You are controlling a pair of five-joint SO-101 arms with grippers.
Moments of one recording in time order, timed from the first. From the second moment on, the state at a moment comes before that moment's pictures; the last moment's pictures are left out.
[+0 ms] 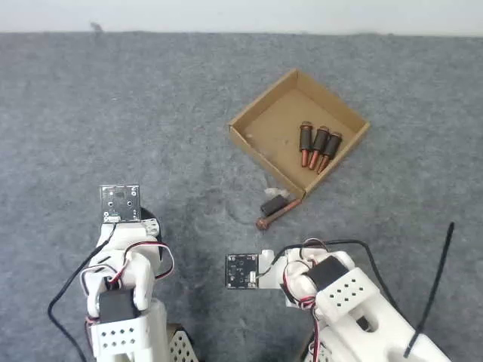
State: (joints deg) left arm -14.8 -103.3 97.1 60.1 -0.3; right arm -37.6 -53.8 81.4 58.0 55.3
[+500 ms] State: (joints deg) left arm -14.8 -103.3 97.1 60.1 -0.3; right arm -37.6 -54.1 81.5 58.5 56.7
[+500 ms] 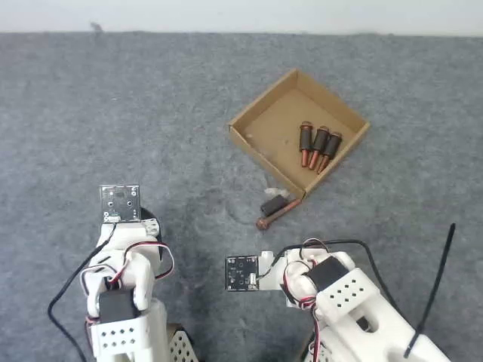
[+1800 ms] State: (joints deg) left arm -14.8 -103.3 97.1 60.1 -0.3; right arm -6.4 -46.9 64.1 67.5 27.2
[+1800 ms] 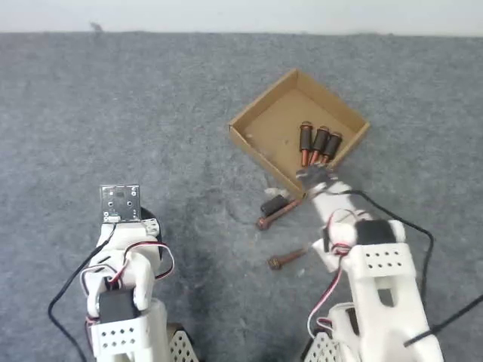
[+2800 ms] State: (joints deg) left arm 0.2 -64.7 71.2 60.9 2.1; right arm 11.0 -46.9 72.5 48.2 12.0
